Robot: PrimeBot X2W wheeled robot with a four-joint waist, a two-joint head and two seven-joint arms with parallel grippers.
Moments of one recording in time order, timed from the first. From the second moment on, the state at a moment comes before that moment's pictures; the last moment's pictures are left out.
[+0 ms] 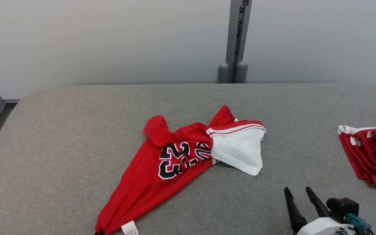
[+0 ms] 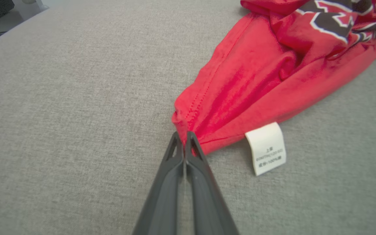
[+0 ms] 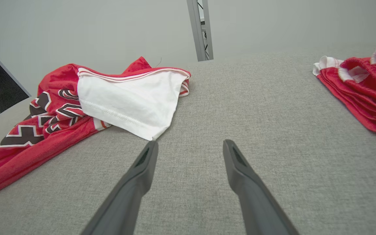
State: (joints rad) left arm 0.04 0.05 -0.14 0.64 -0.27 0.11 -0.26; right arm -0.11 -0.05 0.13 0.60 0.30 0.13 -0.26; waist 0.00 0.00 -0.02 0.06
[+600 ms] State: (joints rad) left arm -0.03 0.05 -0.18 0.49 -0.27 0.14 -0.26; right arm -0.30 -0.05 0.12 0.77 0.27 0.13 -0.26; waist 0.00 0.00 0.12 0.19
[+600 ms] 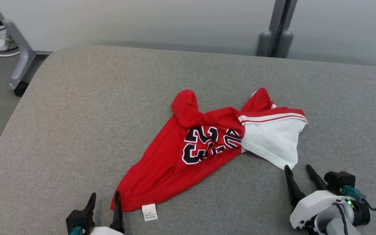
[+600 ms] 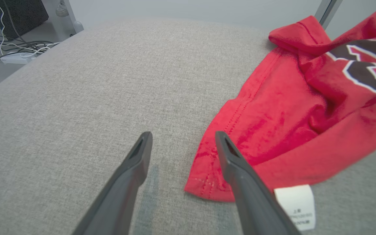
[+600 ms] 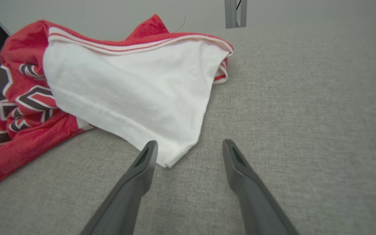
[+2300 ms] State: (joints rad) left arm -0.09 0.05 -0.36 0.47 -0.40 0.17 -0.26; right arm -1.02 -0.21 0.49 0.70 0.27 0.13 -0.21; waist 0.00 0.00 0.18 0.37
